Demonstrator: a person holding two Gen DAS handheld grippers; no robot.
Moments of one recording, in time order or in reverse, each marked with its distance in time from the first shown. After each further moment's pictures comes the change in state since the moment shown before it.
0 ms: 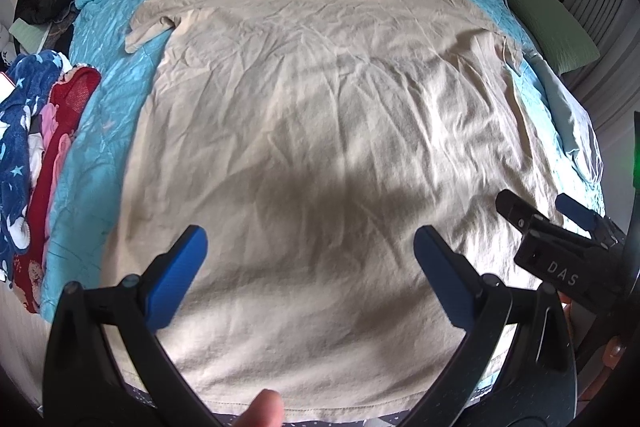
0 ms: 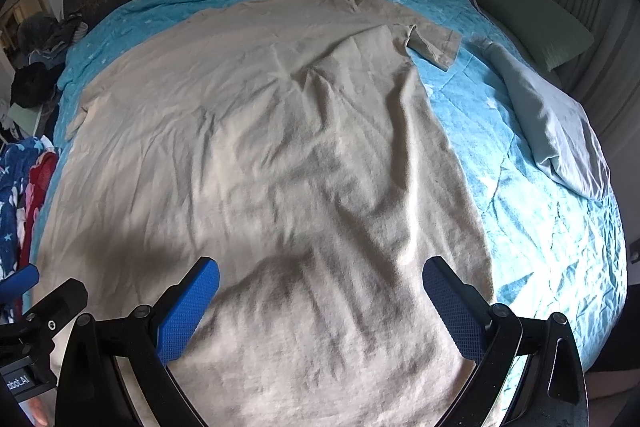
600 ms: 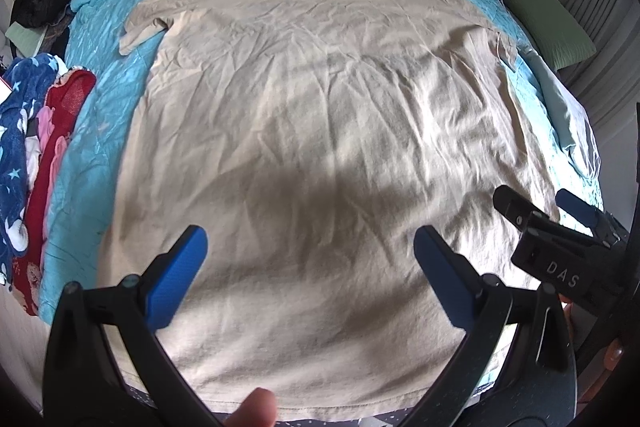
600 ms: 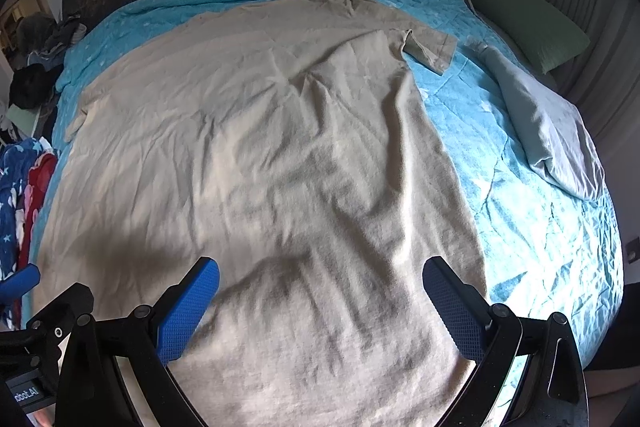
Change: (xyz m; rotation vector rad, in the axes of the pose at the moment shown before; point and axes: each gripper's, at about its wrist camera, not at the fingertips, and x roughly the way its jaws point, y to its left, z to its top) left arm 0.001 -0.006 -0.002 0.008 0.008 -0.014; right arm -0.006 0.001 0.000 0.002 -0.010 -0.011
